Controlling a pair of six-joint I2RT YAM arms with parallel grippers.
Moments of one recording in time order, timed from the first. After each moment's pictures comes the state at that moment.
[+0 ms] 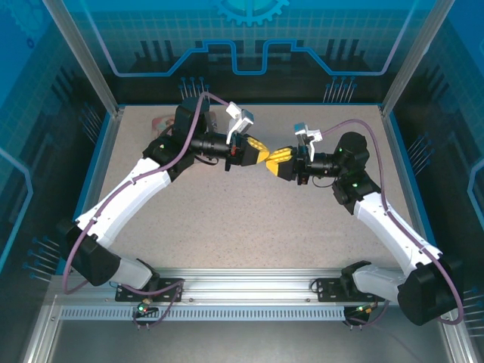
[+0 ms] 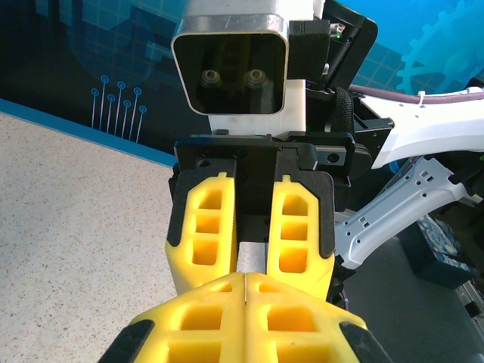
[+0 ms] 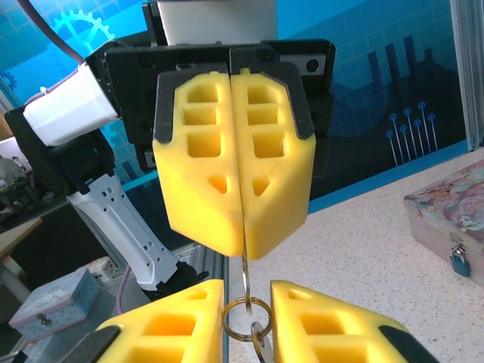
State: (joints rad) left arm -0.54 1.44 1.46 -0.34 0.97 -0.09; right arm 0.34 1.14 0.89 0.31 -1.12 0.43
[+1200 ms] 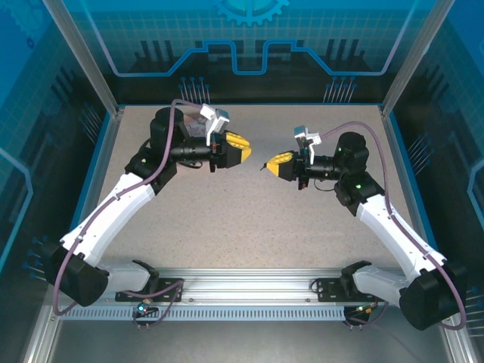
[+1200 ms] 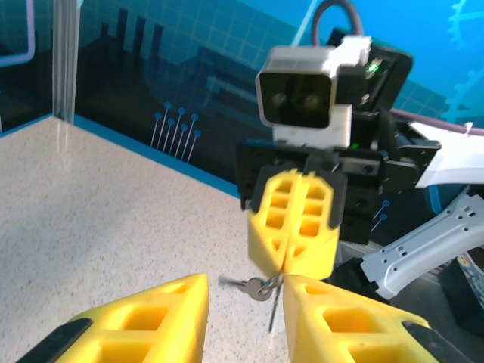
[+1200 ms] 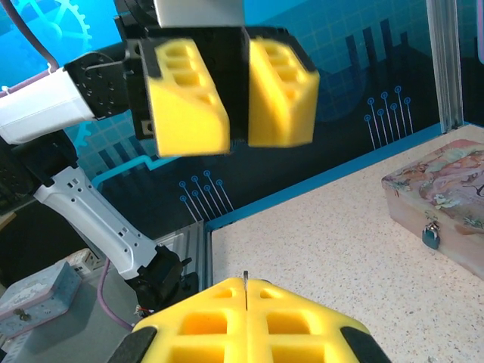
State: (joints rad) left arm -0.44 1.28 1.24 -0.16 0.90 -0.21; right arm 0.34 1.11 0.91 0.13 -1.07 0.31
